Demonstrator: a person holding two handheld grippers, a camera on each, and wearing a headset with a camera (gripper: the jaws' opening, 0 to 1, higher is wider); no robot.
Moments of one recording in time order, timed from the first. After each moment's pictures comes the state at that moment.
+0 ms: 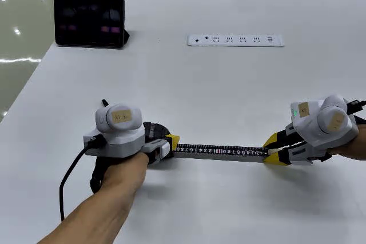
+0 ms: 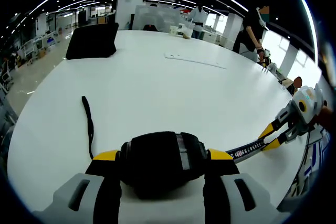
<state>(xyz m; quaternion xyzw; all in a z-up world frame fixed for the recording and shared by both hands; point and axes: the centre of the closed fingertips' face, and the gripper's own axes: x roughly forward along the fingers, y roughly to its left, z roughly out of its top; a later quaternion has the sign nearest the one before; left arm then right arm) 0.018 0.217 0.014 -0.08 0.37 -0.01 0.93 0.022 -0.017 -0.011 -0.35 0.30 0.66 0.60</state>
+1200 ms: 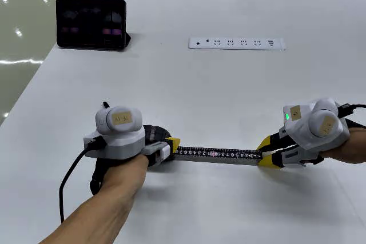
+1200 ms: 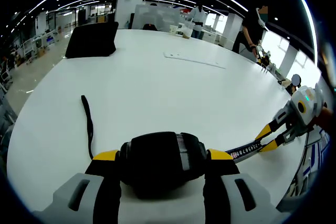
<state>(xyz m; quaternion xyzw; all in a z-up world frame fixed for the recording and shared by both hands) 0.017 0.215 0.014 -0.08 0.37 -0.01 0.92 0.022 -0.006 -0.014 -0.35 0.30 0.66 0.60</state>
